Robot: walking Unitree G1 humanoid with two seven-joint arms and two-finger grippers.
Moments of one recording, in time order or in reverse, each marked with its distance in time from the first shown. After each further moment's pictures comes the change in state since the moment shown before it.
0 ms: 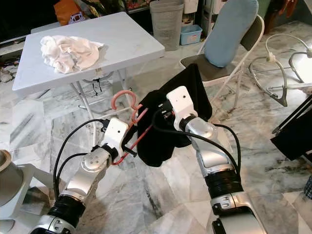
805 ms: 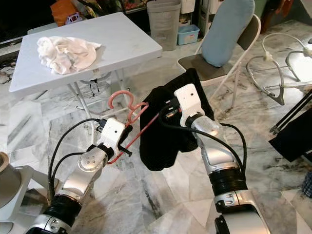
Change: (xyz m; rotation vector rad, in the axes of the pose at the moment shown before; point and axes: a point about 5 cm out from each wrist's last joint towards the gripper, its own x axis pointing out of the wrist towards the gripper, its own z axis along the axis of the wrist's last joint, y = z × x) left arm -0.004 0.012 -0.003 0.057 0.021 0.047; right arm -0.003 -0.016 -0.003 0.022 0.017 -0.070
